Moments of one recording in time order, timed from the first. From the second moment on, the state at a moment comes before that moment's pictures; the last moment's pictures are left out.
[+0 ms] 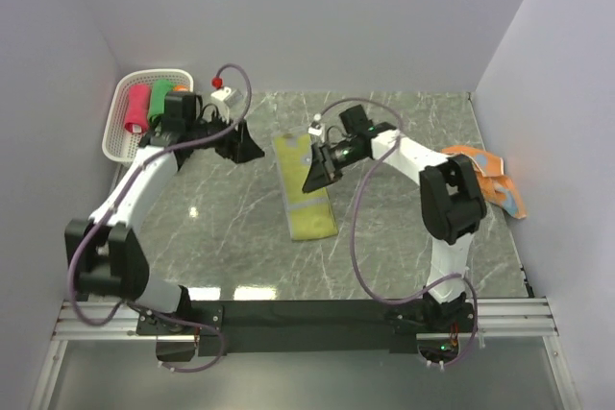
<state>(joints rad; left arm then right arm) -0.14 1.49 1.25 -0.40 0.80 0.06 0.42 1.92 1.44 -0.60 -1.07 0.11</state>
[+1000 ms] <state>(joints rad) -0.95 1.59 0.74 0.06 0.09 0.59 0.43 2.23 1.34 -0.42 -1.09 0.32</state>
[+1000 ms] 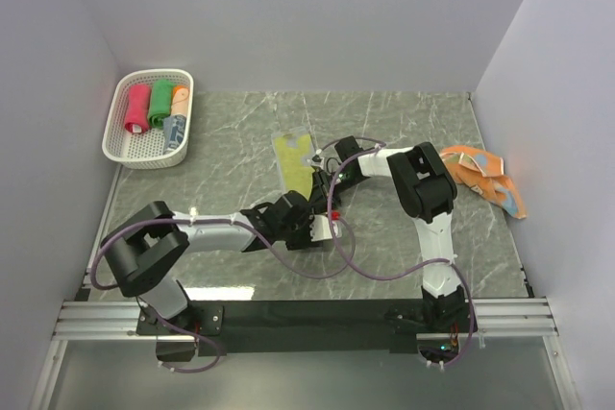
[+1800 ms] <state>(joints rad) -0.62 1.87 1.24 -0.62 0.76 0.51 0.18 1.99 1.43 -0.65 -0.88 0.05</state>
